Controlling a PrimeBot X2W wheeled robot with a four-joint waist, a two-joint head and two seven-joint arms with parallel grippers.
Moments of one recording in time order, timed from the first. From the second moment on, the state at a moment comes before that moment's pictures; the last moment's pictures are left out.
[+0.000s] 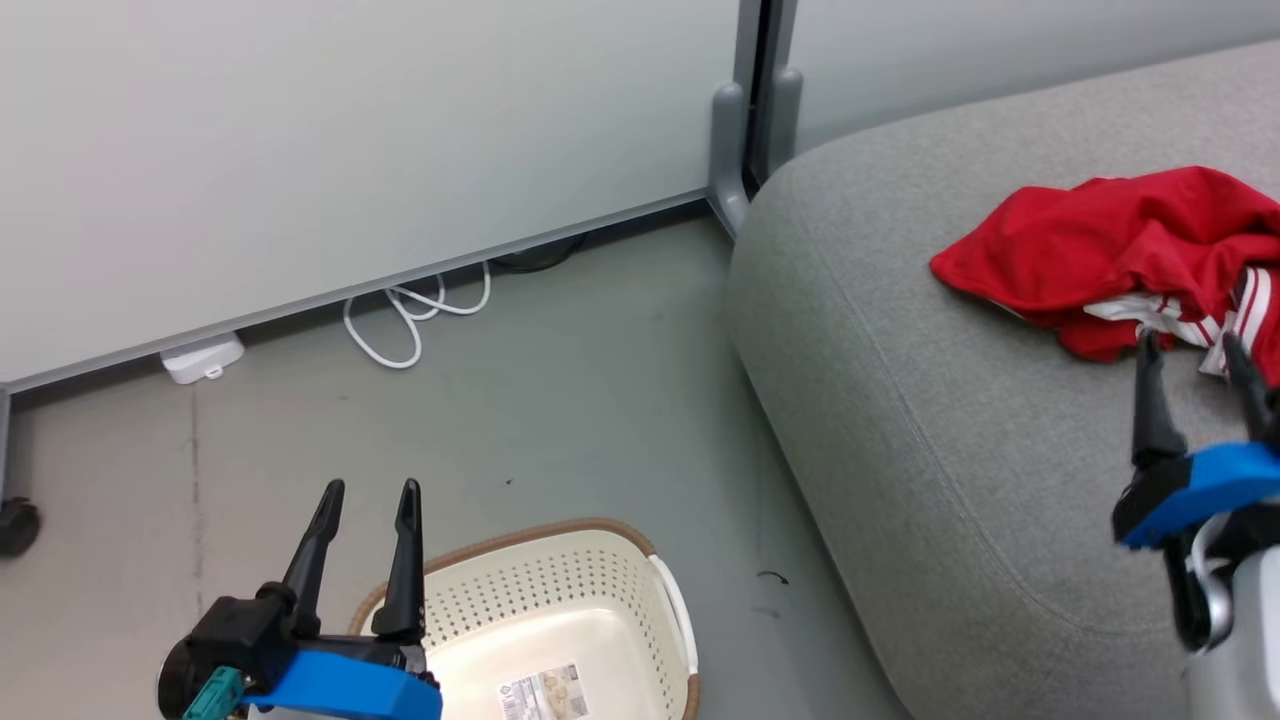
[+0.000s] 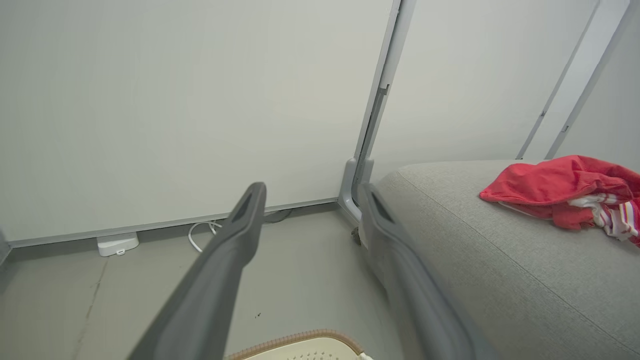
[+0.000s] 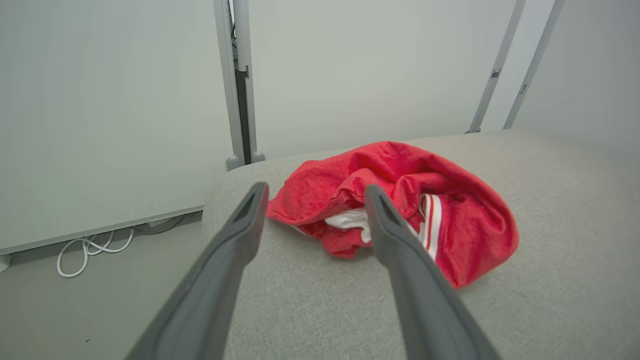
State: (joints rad) left arm -0.03 0.14 -0.15 0.20 -0.31 -0.12 -0.26; right arm -0.41 -0.15 -0.30 0.51 -0.02 0.13 -0.14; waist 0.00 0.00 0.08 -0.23
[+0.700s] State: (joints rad) left arm -0.02 0.10 -0.05 0.31 -0.29 -0.12 -0.26; right arm -0.05 -0.05 -0.11 0.12 0.06 0.13 -0.03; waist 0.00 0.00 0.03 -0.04
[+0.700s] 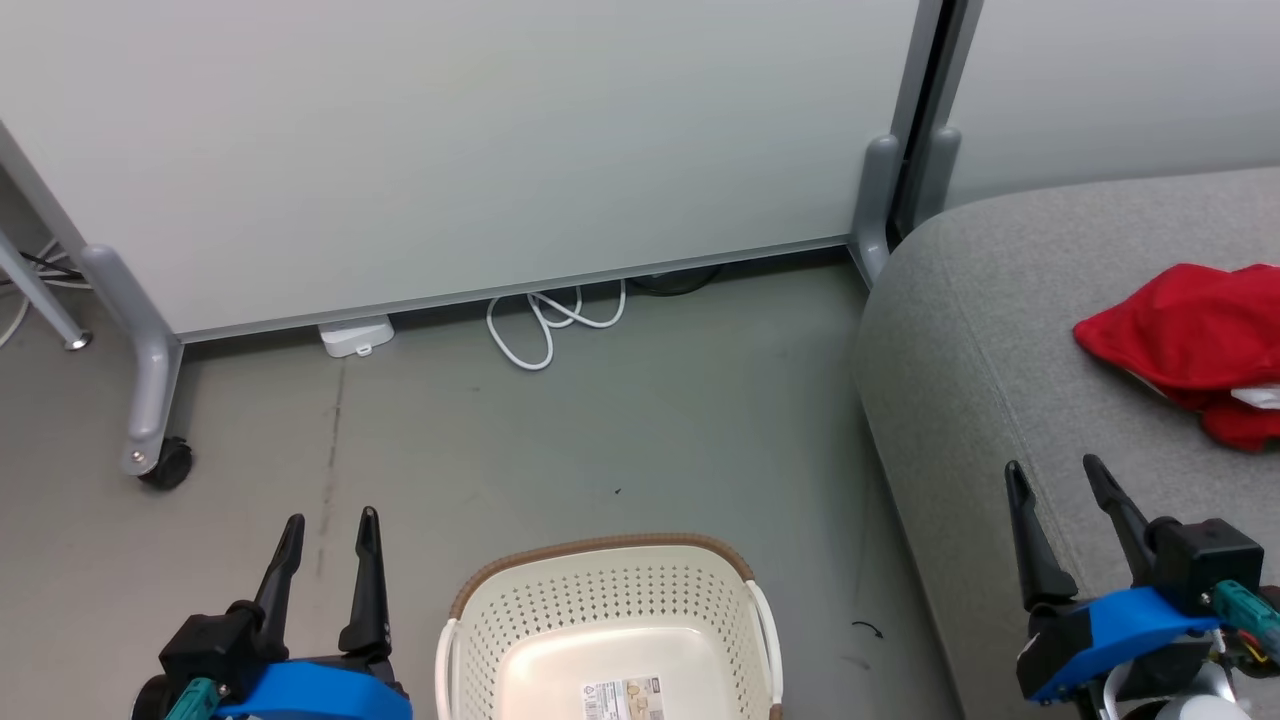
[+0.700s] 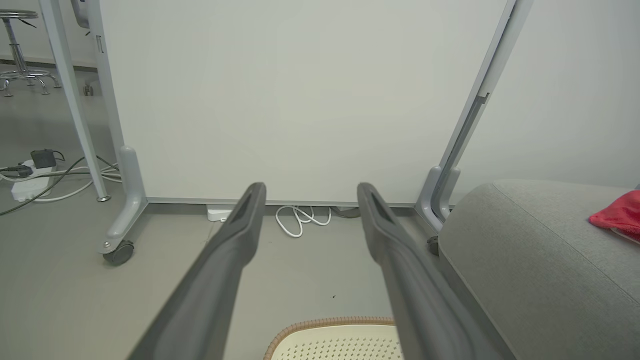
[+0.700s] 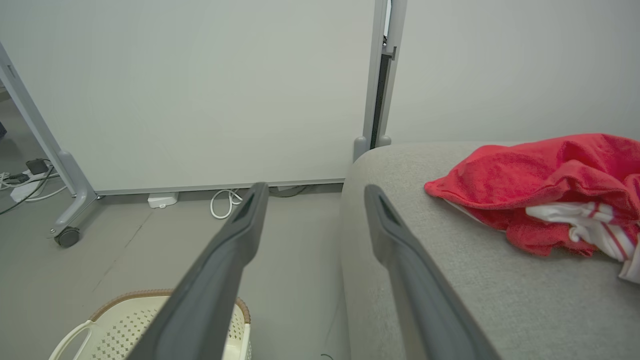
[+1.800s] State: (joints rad) left arm -0.02 0.10 -0.06 0.36 -0.31 -0.13 -0.26; right arm 0.00 -0.05 -0.06 0.13 0.11 0.13 -0.04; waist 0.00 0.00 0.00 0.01
